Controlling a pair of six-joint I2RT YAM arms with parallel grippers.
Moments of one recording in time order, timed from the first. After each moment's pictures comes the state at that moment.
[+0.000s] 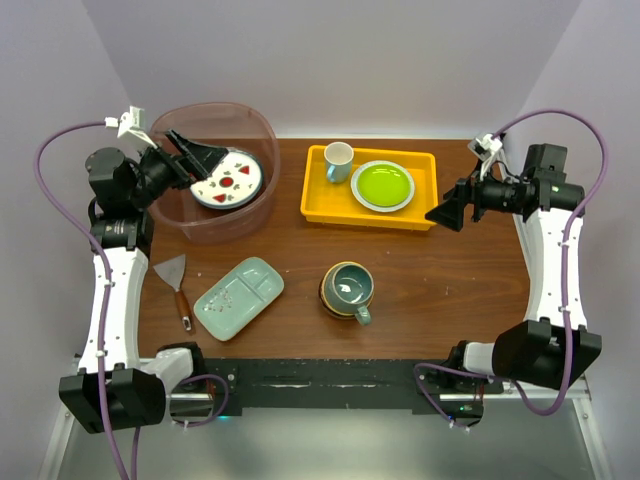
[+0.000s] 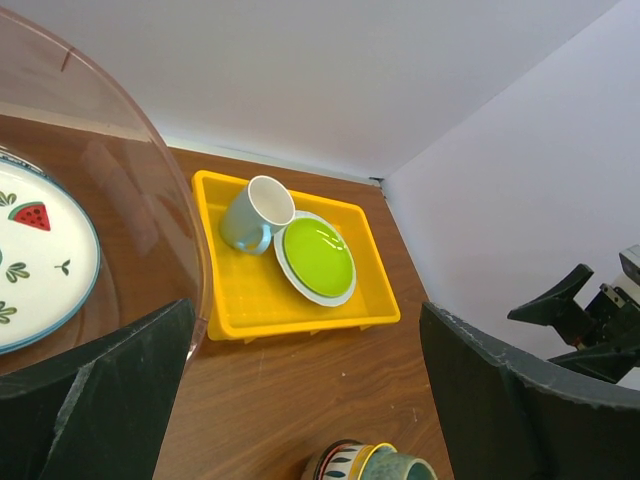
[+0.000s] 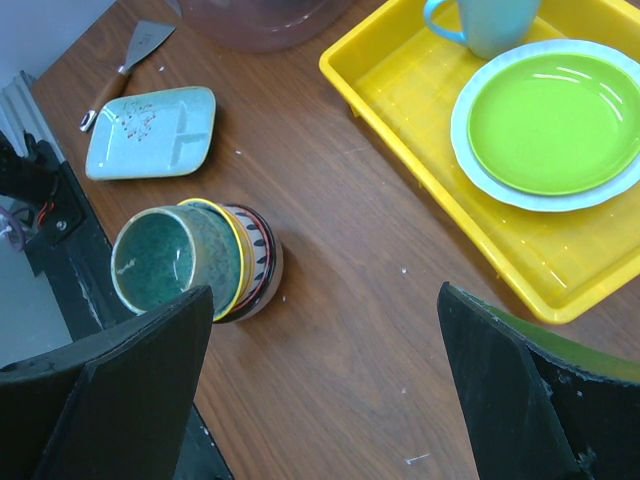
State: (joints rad) left arm 0.15 1.09 1.14 -0.11 0.64 -0.68; right arm -0.25 1.31 1.42 -1.06 -1.07 -0.56
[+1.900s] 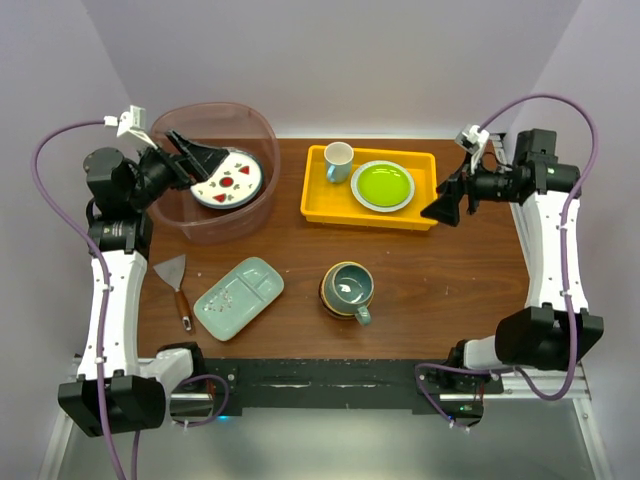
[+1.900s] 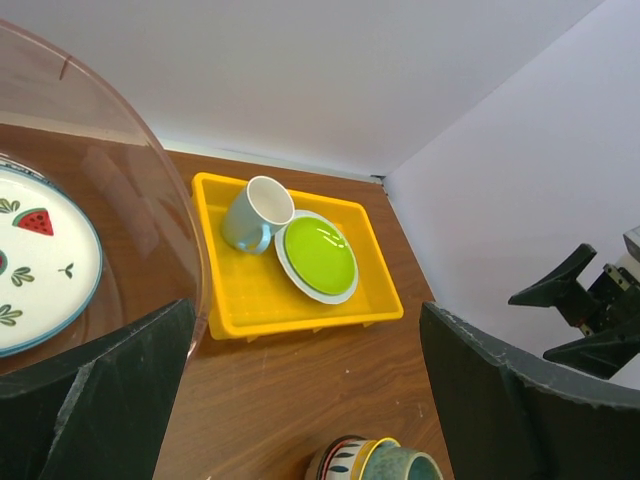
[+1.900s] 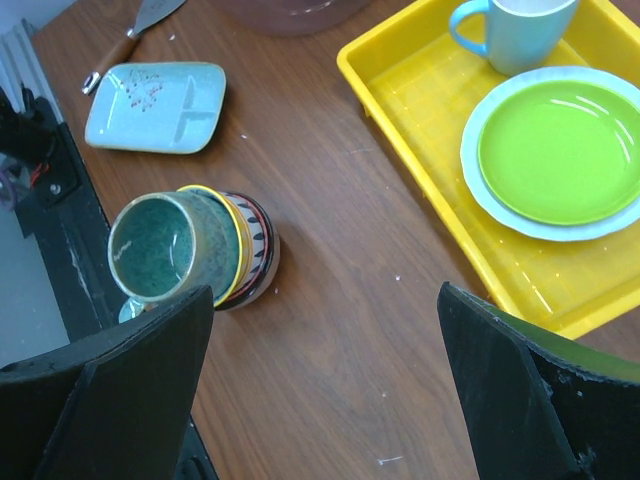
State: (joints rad) left arm 0.14 1.07 1.15 -0.14 0.64 -0.65; right arm -0.19 1.40 1.55 -1.18 -1.06 -0.69
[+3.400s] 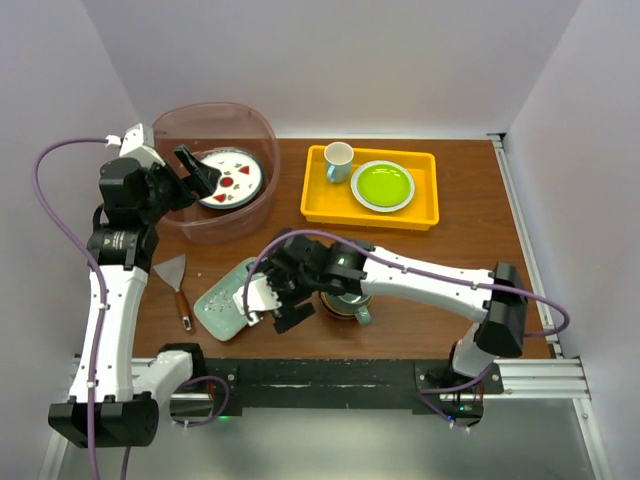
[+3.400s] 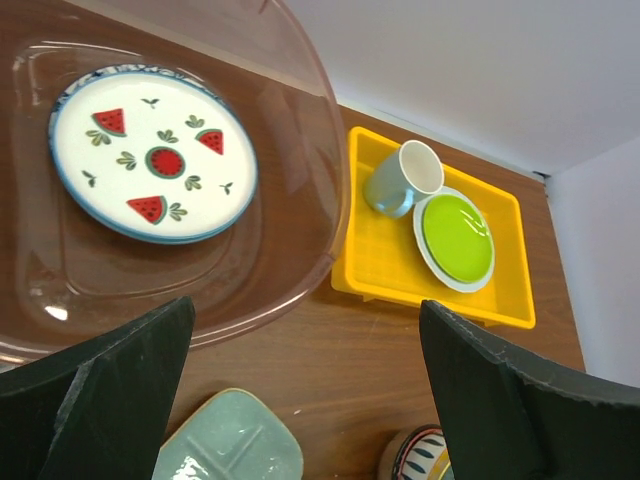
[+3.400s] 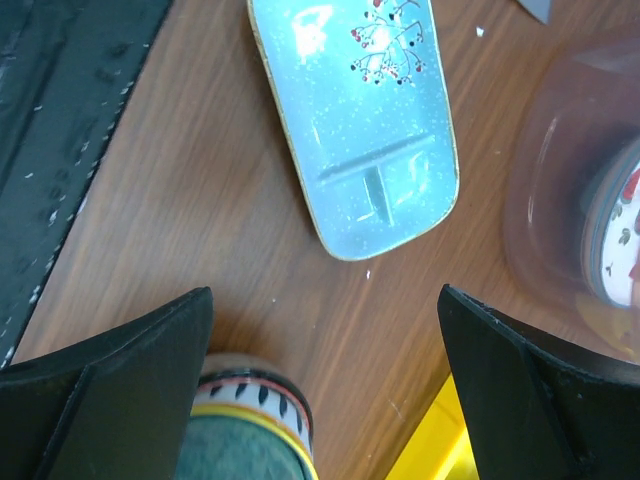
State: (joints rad) left arm 0.03 1.00 1.19 -0.50 0.22 -0.49; right arm 1.20 1.65 1.52 -0.74 -0.20 -0.90
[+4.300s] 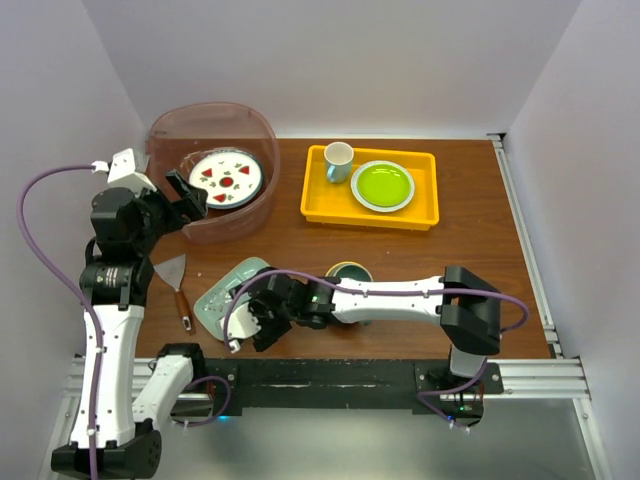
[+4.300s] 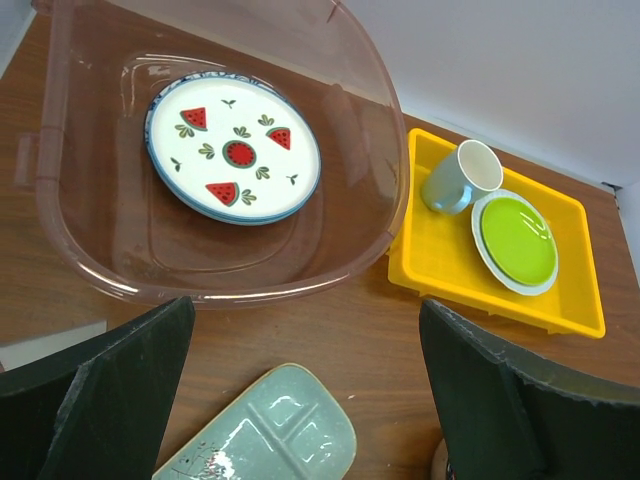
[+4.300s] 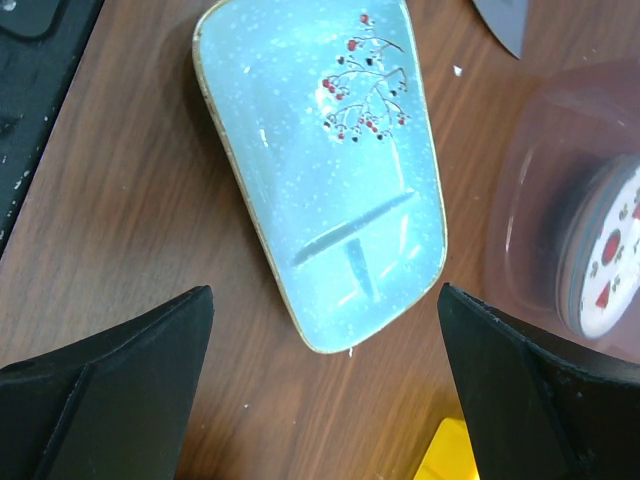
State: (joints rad) left arm 0.03 0.82 1.11 -0.59 0.08 -0.40; right arm 1.33 1.77 1.30 -0.27 0.01 -0.88
